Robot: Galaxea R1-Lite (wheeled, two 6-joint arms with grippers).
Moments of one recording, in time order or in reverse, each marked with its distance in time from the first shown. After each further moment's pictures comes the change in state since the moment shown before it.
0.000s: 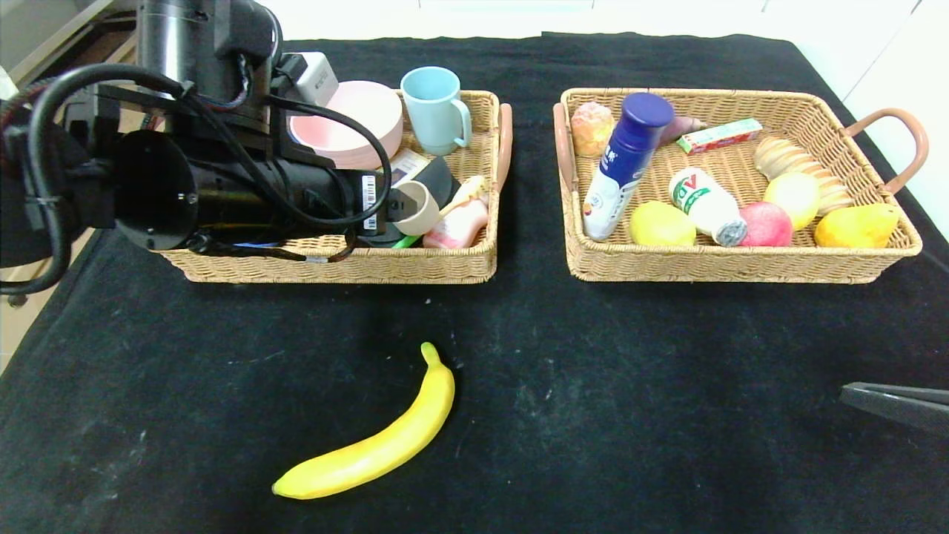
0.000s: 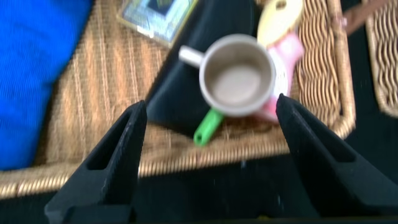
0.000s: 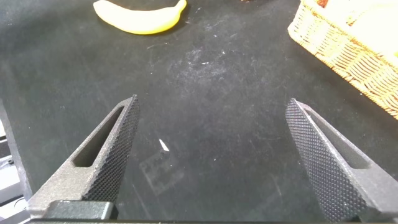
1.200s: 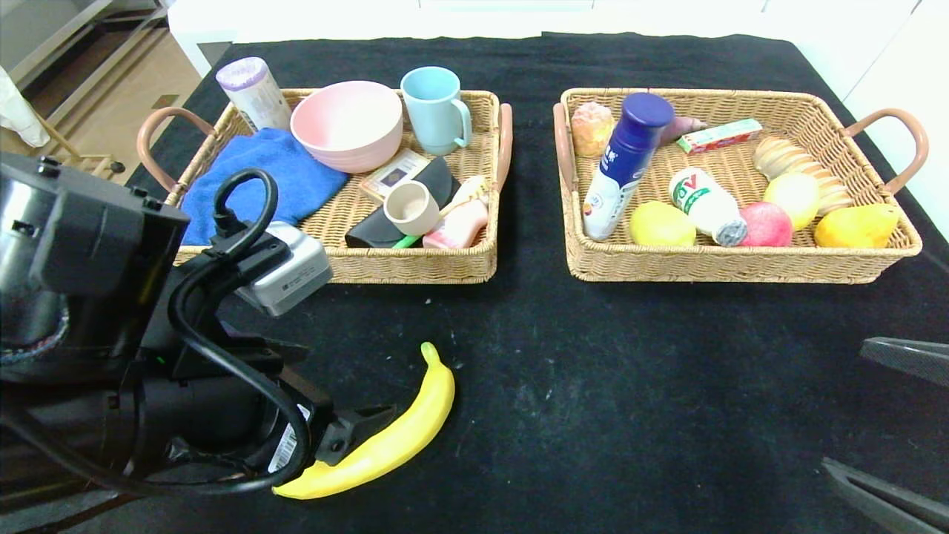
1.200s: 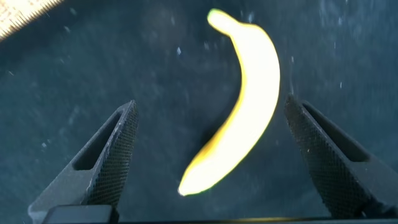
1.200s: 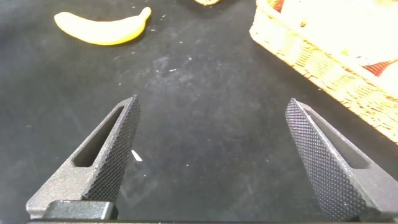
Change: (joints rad) left arm -0.205 -0.328 0.456 0.179 -0.043 0.153; right arm -0.110 0.019 -0.051 -0.003 -0.001 0.011
